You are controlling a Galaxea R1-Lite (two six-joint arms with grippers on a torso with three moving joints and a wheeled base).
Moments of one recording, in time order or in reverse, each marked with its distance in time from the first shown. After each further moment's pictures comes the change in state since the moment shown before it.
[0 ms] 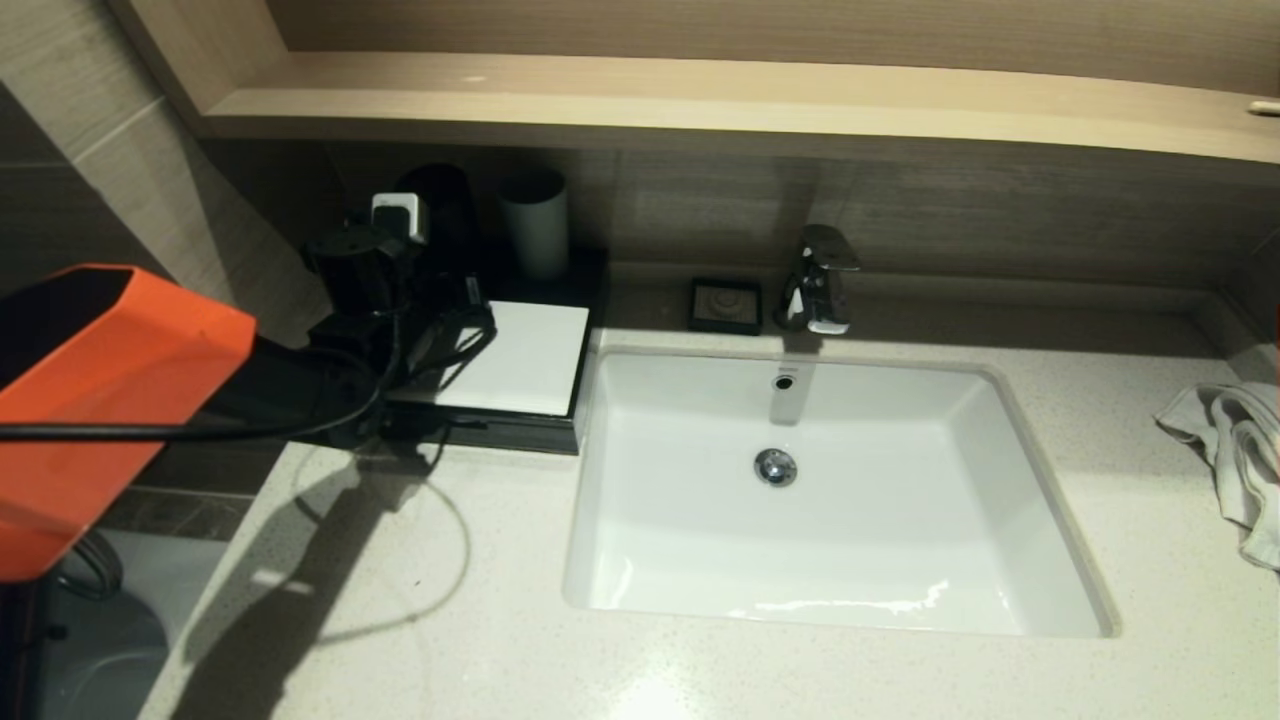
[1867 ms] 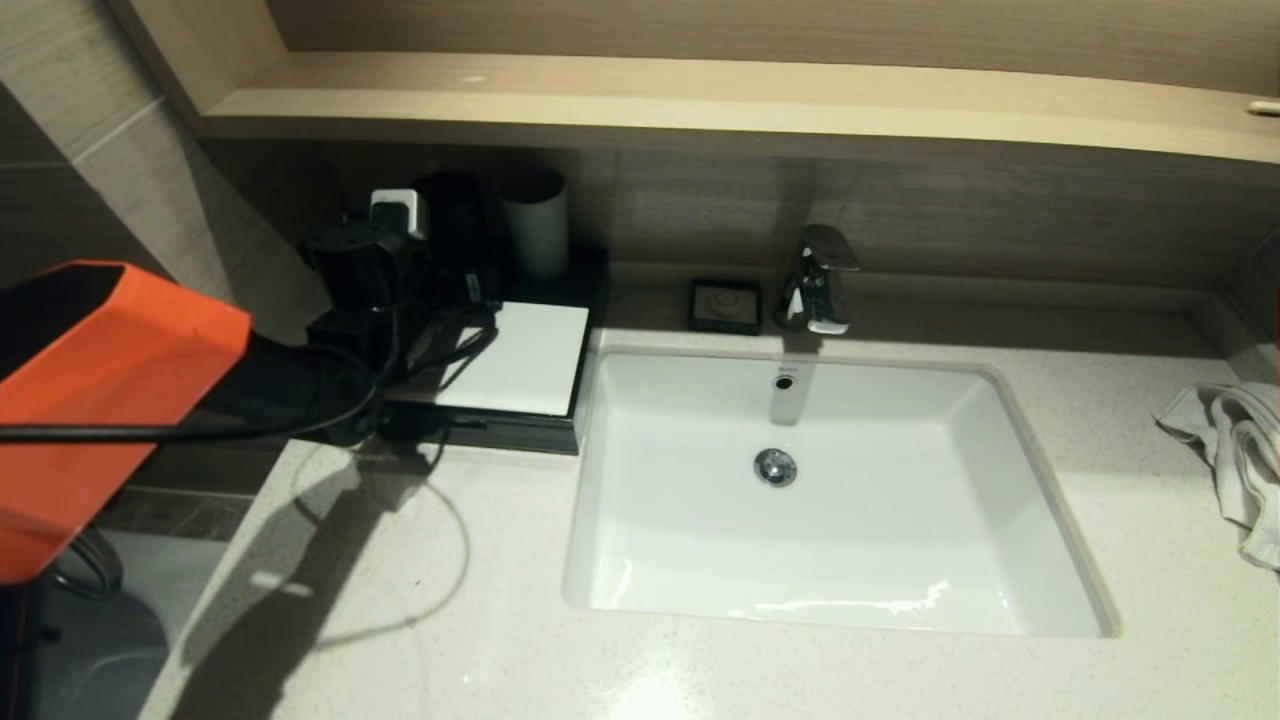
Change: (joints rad) left arm -0.002 -0.011 -0.001 0.016 -0.002 -0.013; right arm 0.000 0.000 0.000 0.000 0.000 0.000
